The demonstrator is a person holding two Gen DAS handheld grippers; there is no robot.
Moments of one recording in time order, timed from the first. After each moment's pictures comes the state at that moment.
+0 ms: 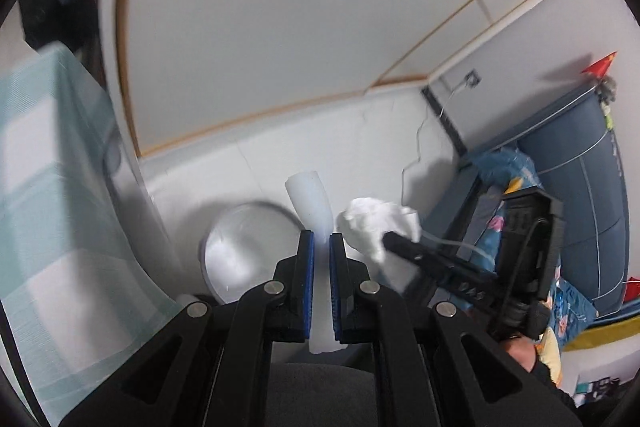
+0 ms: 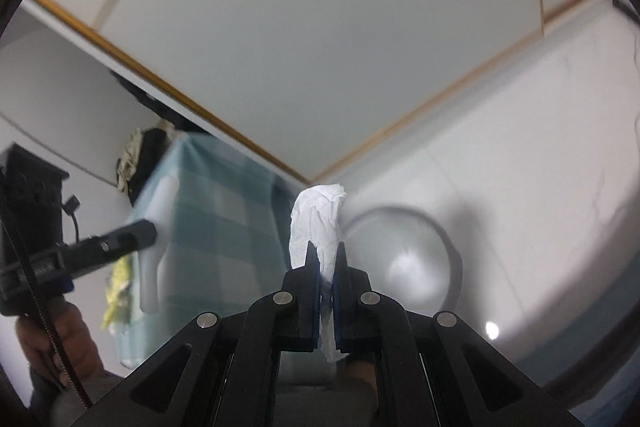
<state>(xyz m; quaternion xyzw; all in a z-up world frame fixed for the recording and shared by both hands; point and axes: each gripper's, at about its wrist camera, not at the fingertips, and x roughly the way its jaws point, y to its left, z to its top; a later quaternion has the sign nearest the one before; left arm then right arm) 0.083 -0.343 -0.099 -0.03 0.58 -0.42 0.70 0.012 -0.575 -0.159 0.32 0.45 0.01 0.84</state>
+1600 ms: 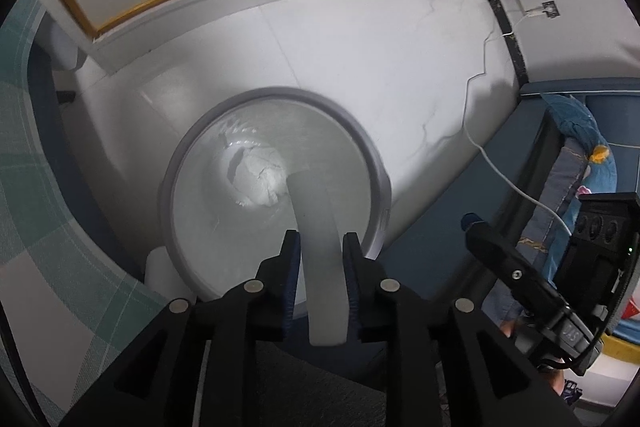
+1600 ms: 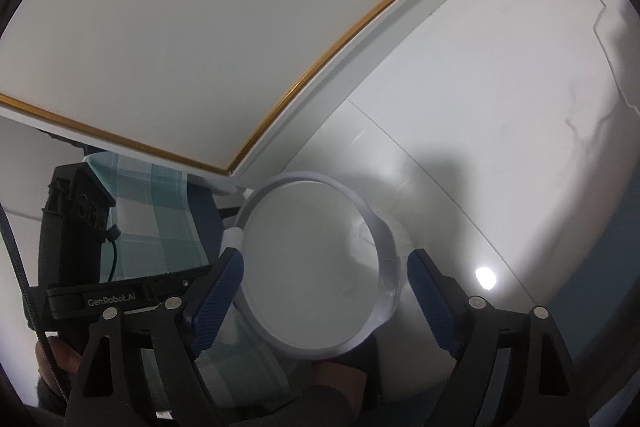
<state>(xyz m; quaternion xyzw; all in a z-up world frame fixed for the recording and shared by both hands) 0.086 -0.415 -0.232 0.04 0.74 -0.33 0.59 -0.004 -0.626 -0.256 0.38 0.49 -0.08 0.78</state>
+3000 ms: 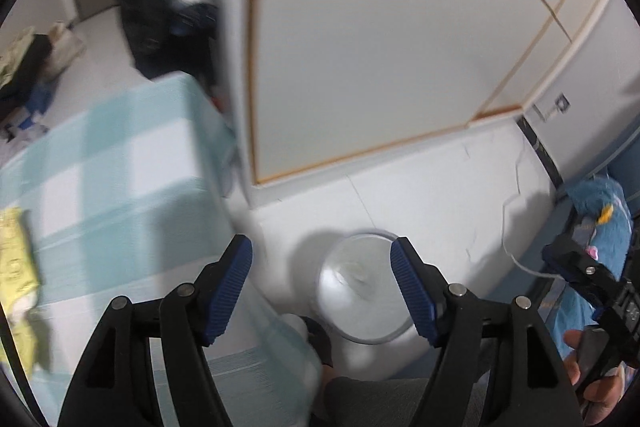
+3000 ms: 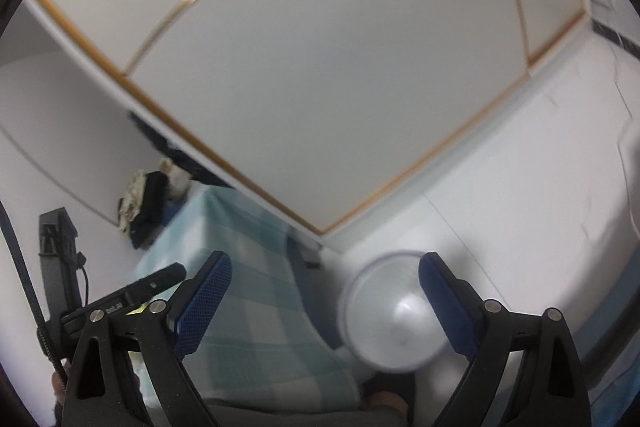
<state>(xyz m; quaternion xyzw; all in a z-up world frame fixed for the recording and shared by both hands) 0.071 -0.301 -0.061 0.05 0.51 -0.23 0.83 -0.023 -0.557 -0.071 0.31 0.34 -0.02 0.89</state>
